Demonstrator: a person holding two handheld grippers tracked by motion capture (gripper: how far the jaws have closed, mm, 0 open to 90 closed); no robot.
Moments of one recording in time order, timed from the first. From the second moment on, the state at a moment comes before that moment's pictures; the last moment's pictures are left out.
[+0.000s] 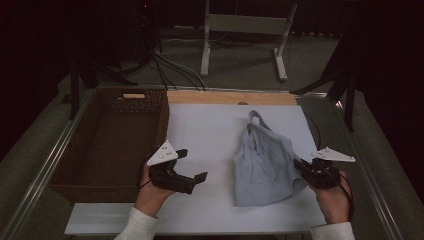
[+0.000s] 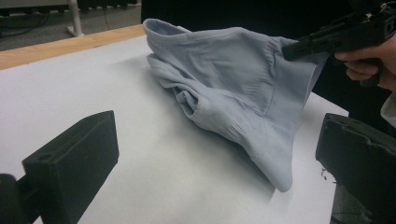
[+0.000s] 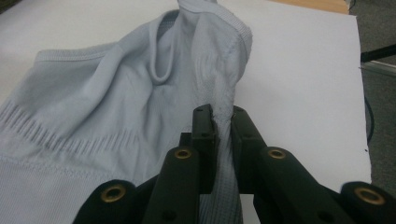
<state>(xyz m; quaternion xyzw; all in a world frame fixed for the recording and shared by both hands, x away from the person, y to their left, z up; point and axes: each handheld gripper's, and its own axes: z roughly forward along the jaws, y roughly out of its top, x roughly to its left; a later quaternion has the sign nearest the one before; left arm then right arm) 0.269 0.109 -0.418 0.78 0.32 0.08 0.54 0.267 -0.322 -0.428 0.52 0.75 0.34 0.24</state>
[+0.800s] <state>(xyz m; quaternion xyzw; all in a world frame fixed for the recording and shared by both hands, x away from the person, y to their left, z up) 0.269 0.109 -0.418 0.78 0.32 0.08 0.54 0.261 -0.336 -0.429 0.53 0.75 0.31 0.24</state>
